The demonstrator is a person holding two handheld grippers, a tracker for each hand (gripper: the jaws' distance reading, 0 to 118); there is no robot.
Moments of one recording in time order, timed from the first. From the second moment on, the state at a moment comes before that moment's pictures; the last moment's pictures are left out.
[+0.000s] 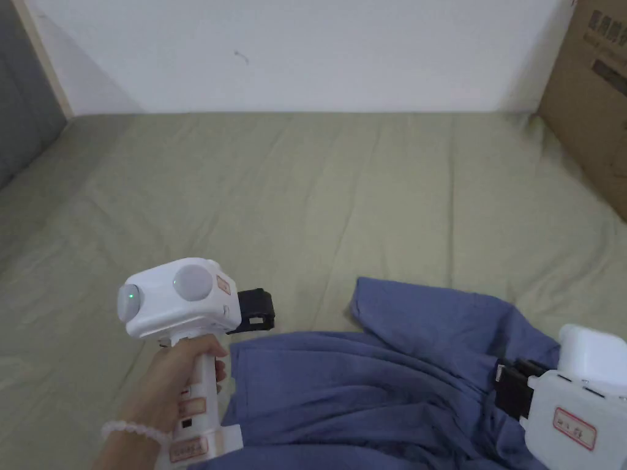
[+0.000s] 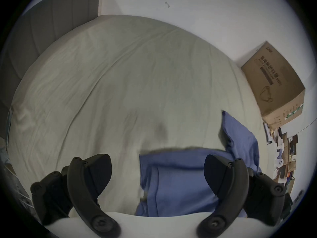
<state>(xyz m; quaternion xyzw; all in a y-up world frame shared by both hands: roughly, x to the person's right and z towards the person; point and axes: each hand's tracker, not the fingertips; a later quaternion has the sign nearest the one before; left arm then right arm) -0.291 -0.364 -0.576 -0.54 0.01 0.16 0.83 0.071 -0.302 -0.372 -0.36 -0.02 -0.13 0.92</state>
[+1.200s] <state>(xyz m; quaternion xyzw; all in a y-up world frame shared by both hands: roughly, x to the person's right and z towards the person) -0.275 -0.321 -0.570 -0.51 -0.07 0.10 0.85 0.180 -0.308 -0.545 -0.46 0.03 -0.10 0.88</state>
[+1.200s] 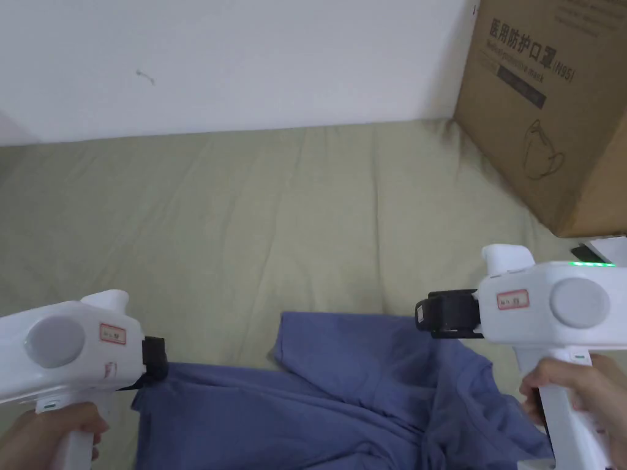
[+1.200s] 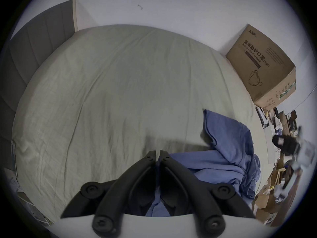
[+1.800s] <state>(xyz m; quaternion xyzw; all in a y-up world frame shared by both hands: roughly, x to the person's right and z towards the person) -0.280 -0.324 -0.571 -0.51 -0.07 0.12 0.85 0.187 -0.404 -0.639 -0.60 0.02 0.00 0.80</state>
